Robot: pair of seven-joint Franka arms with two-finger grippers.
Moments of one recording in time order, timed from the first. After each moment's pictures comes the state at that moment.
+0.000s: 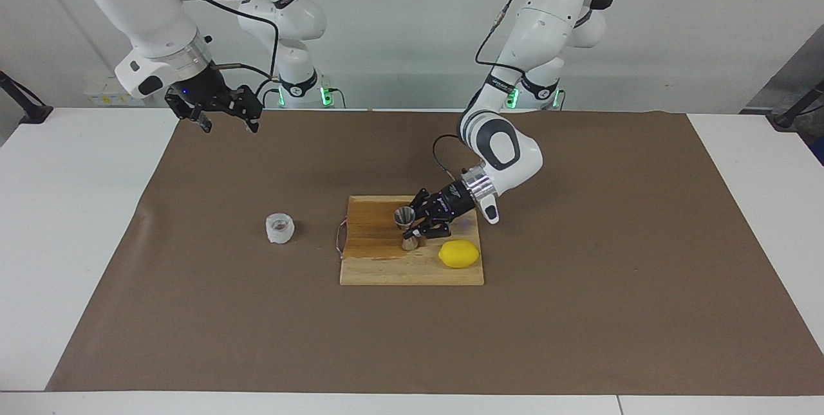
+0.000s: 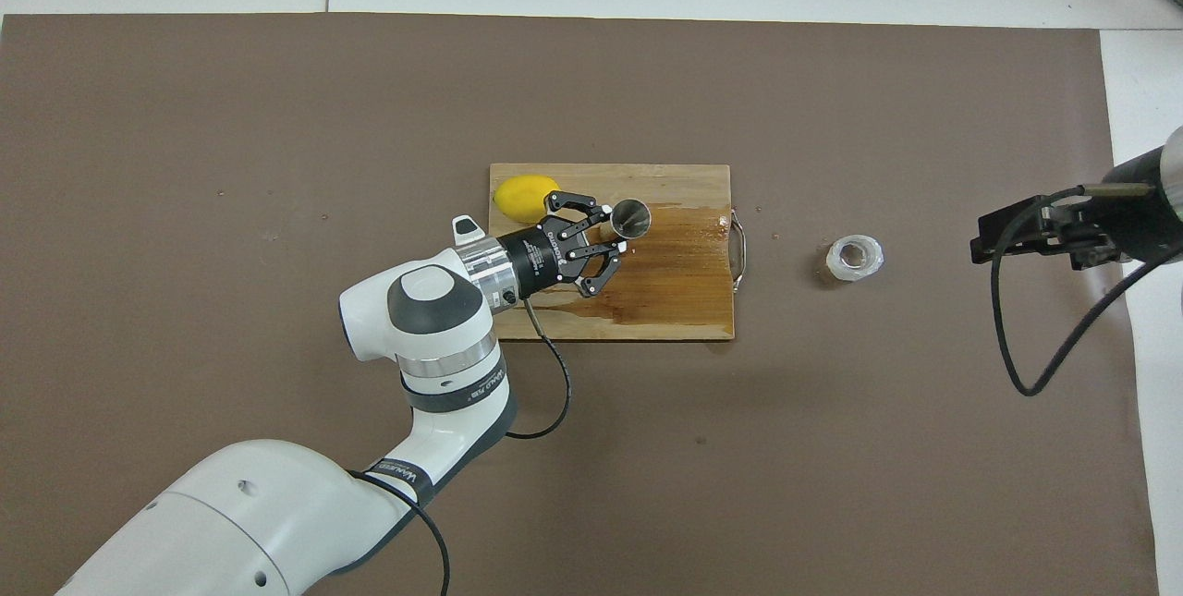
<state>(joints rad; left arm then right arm) -0.45 0.46 -0.15 -1.91 -2.09 2.49 -0.53 -0.11 0.01 0.12 -1.59 0.07 1.51 0.08</state>
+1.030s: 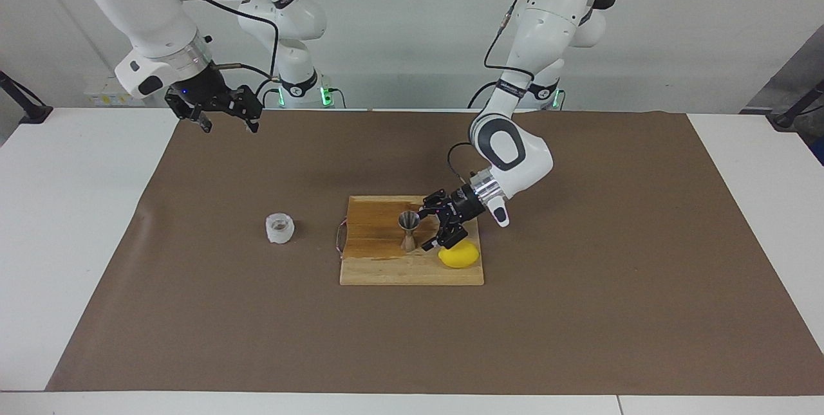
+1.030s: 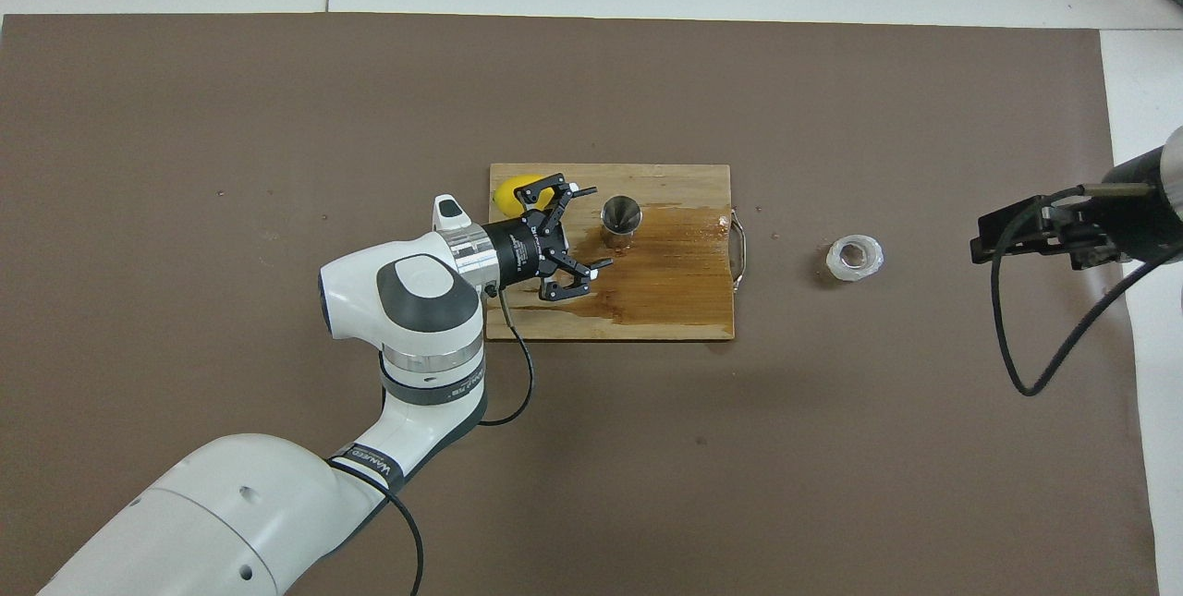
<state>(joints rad) -0.43 0.45 -0.14 -1.91 -1.79 2.56 -0.51 -0.11 0.01 0.12 -1.59 0.07 1.51 0.08</state>
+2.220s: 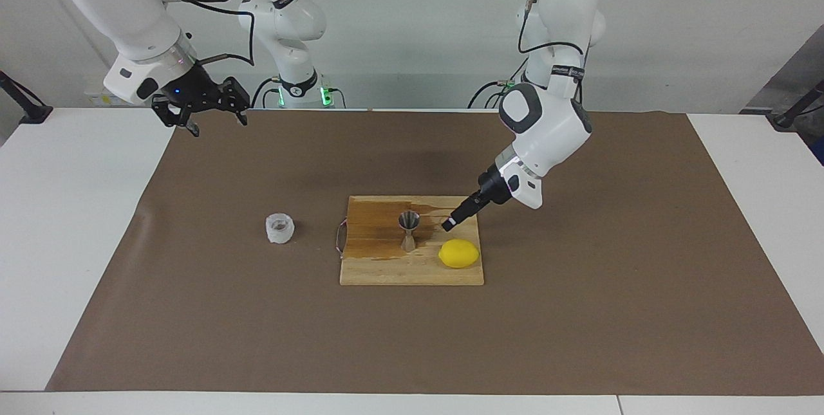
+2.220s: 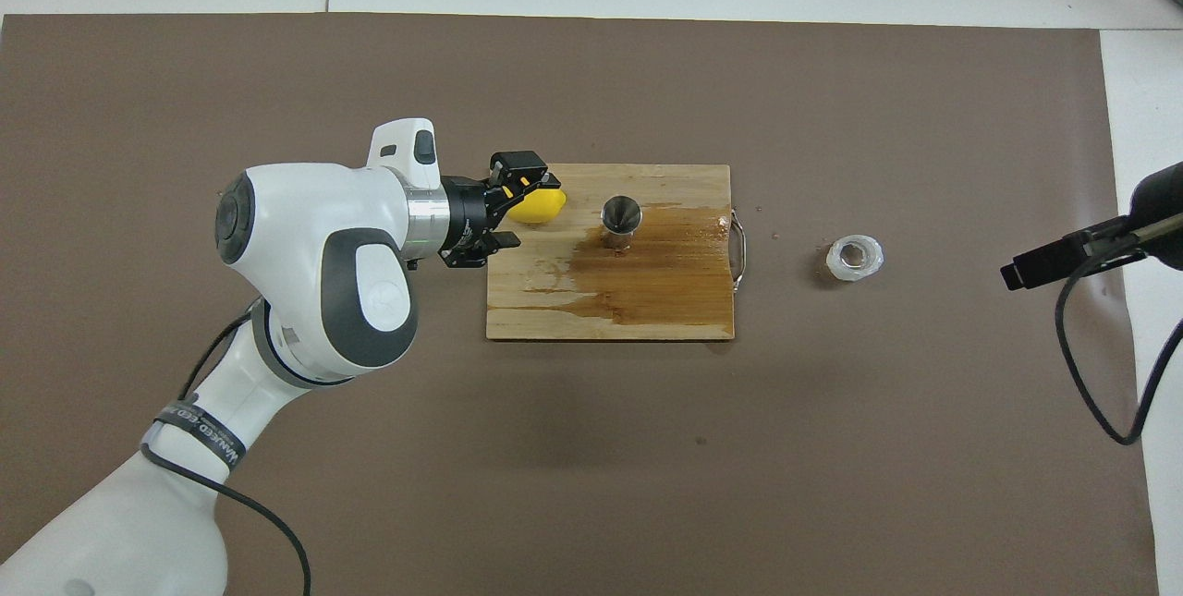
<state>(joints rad) -0.42 0.26 -0.06 -1.92 -0.80 2.48 -0.51 -0.17 0.00 0.12 -1.62 0.07 1.51 -0.38</state>
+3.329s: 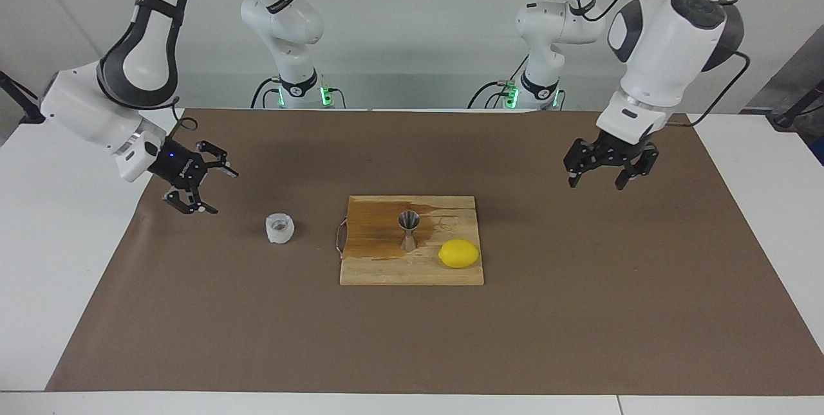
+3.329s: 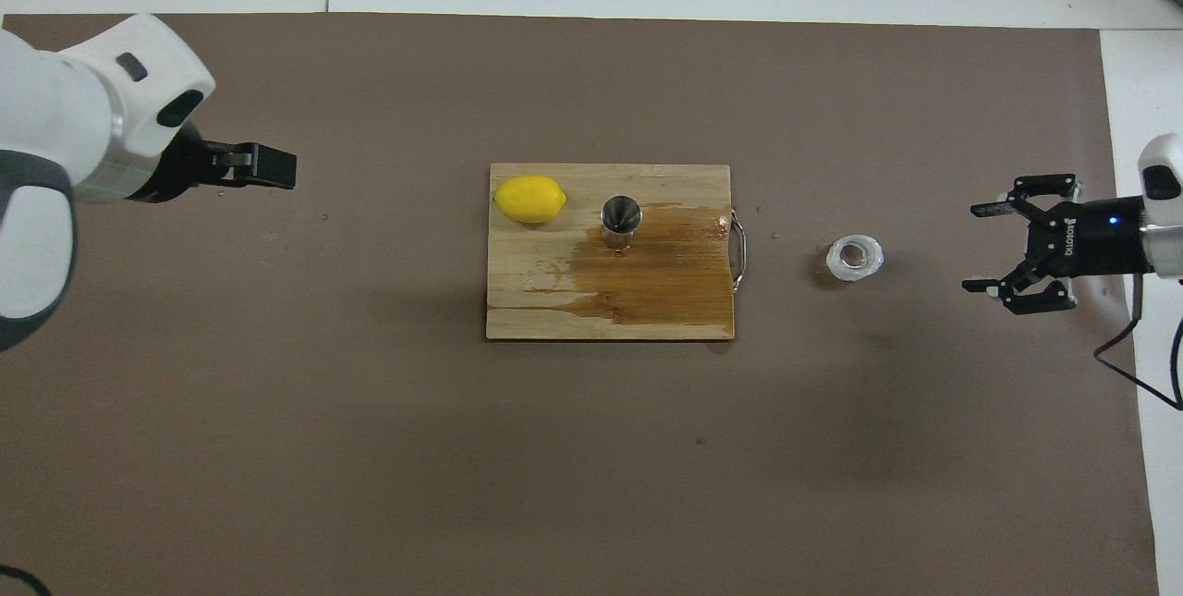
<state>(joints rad) -0.16 0.05 -0.01 -1.69 -0.04 1.89 -0.04 -0.41 0.17 0.12 -1.96 0.66 1.91 -1.87</state>
